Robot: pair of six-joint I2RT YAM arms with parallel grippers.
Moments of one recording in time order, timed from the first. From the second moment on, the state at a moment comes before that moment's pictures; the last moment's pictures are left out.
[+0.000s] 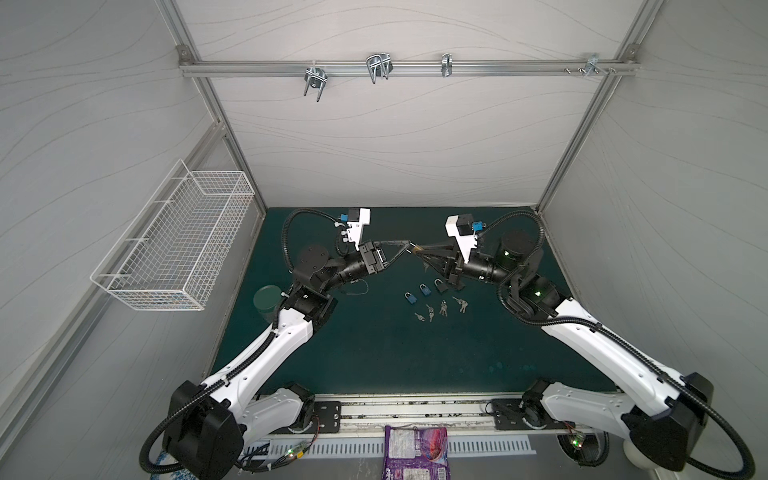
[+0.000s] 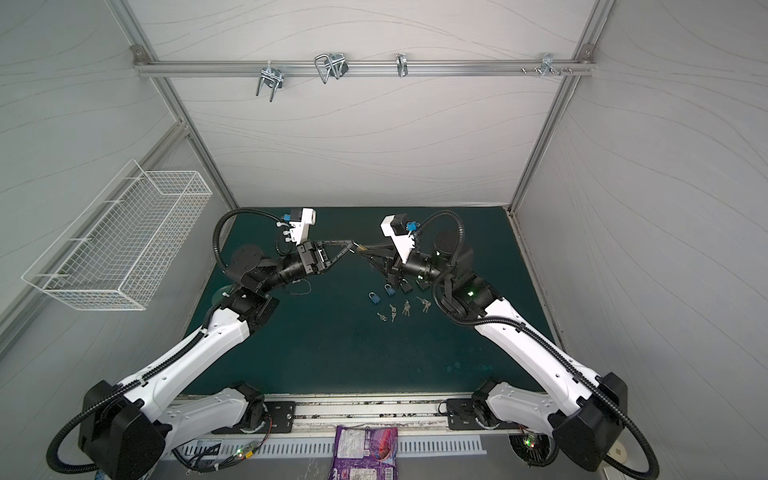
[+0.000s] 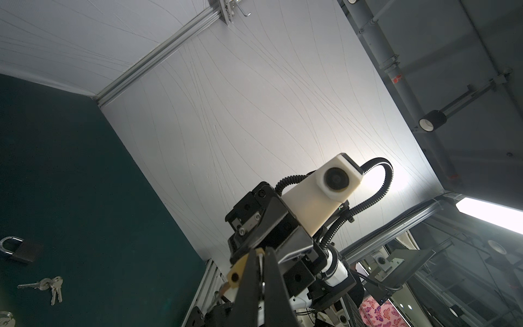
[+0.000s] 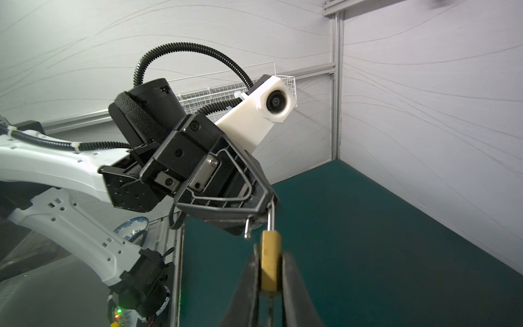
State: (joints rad) left arm -0.46 1.11 0.84 0.55 0.75 -1.20; right arm 0.71 1.12 1.05 0.06 -0.58 0.11
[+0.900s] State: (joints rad) left arm -0.48 1.05 1.13 0.31 0.94 -0.86; right arm 0.70 1.17 1.31 0.06 -1.00 0.61
